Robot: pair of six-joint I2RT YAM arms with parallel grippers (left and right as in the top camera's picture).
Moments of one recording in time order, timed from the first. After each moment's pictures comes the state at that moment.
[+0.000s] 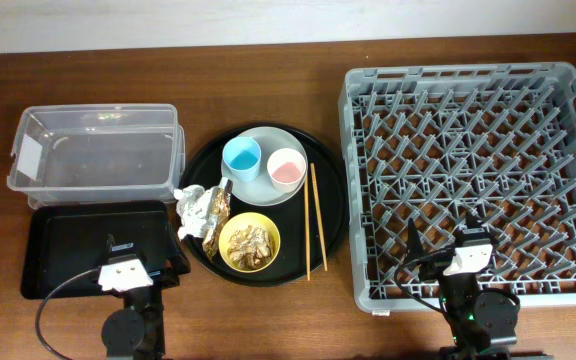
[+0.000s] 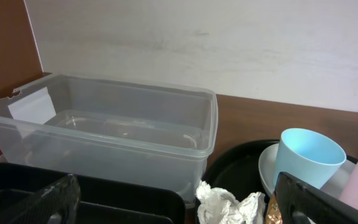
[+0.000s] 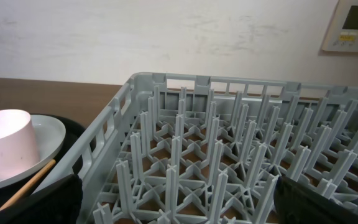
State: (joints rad) left arm -0.03 0.02 0.02 -0.07 -0.20 -0.10; right arm 0.05 0.01 0.01 -0.07 -0.02 -0.03
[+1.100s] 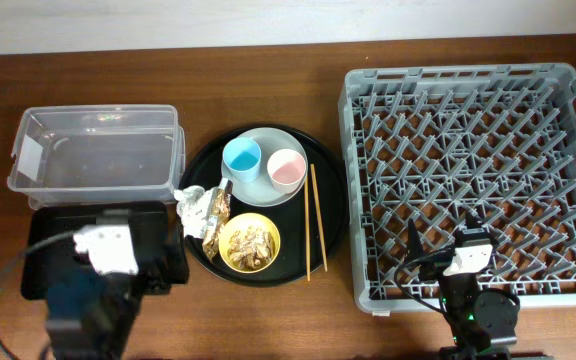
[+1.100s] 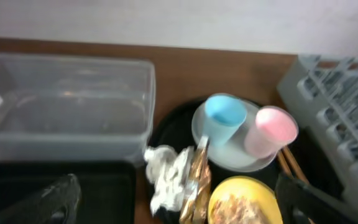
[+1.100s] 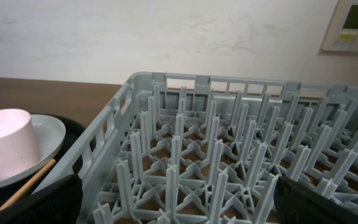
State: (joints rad) left arm -0.03 0.50 0.80 -0.77 0.07 -0.10; right arm 0.05 0.01 0.01 -0.07 -0.02 -0.03
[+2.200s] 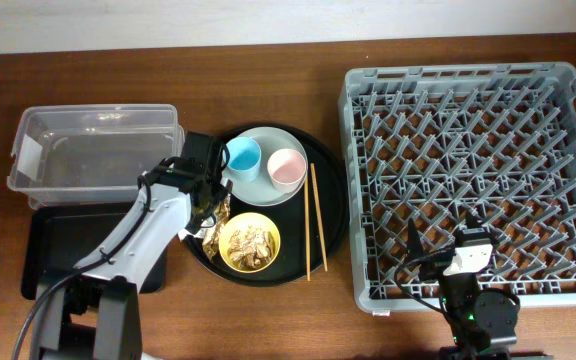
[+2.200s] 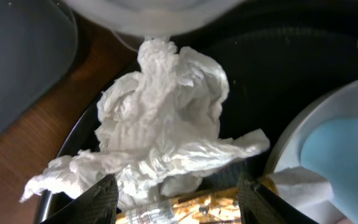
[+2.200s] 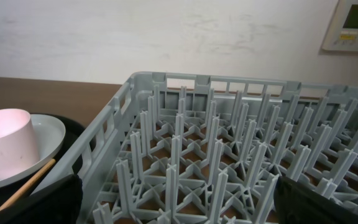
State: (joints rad) left arm -0.25 1.66 1.04 -0.69 -0.18 -1.14; right arm 0.05 0.01 0.01 -0.07 -0.02 -0.03
